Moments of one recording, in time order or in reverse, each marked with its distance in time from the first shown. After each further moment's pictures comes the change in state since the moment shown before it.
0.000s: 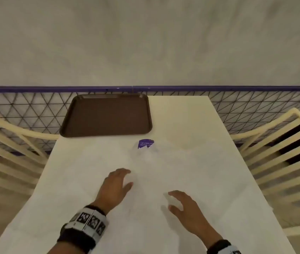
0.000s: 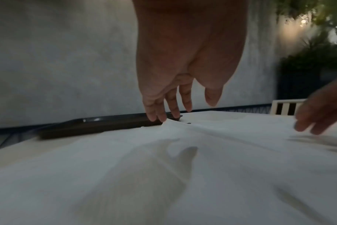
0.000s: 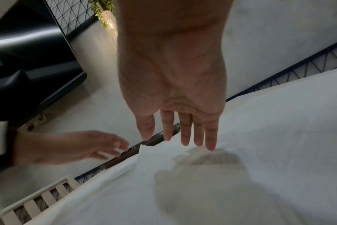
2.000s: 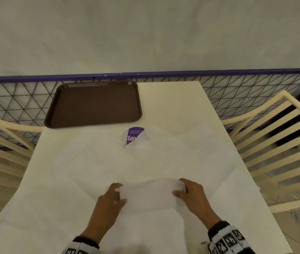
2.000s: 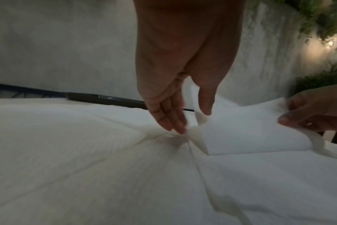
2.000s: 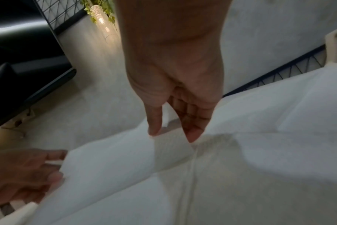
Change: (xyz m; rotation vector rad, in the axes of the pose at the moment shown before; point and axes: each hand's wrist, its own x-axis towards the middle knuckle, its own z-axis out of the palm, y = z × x) left_hand -0.071 0.027 0.035 -0.395 0.031 -0.197; right_hand -0.007 0.033 -0.021 0.208 0.187 0.083
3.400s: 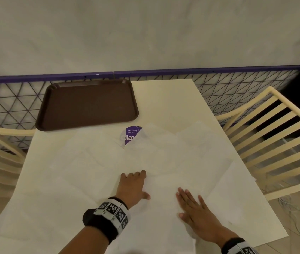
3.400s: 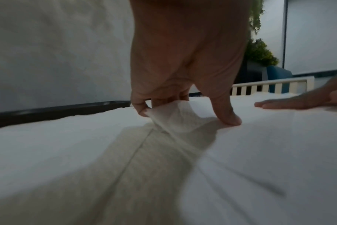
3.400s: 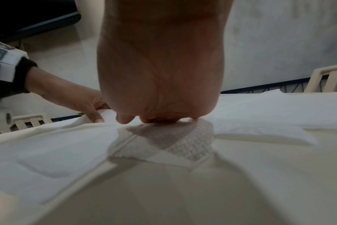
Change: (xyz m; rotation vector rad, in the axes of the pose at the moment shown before) left_hand 0.065 0.033 0.032 0.849 -0.339 0.243; right_hand -0.046 0.044 0.014 -0.733 -0.469 -0.095
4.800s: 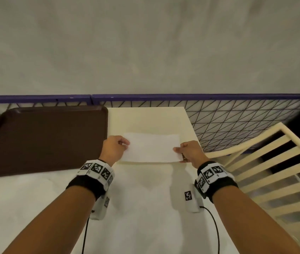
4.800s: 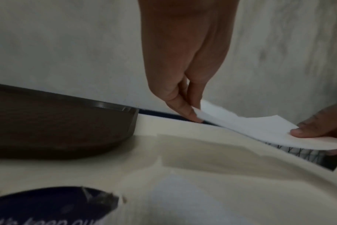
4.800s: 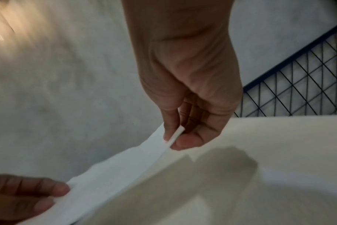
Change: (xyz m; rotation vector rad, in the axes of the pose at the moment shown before) left_hand 0.263 0.008 -0.154 -0.887 0.464 -0.243; right_hand 0.232 0.144 -0.298 1.076 0.500 0.382
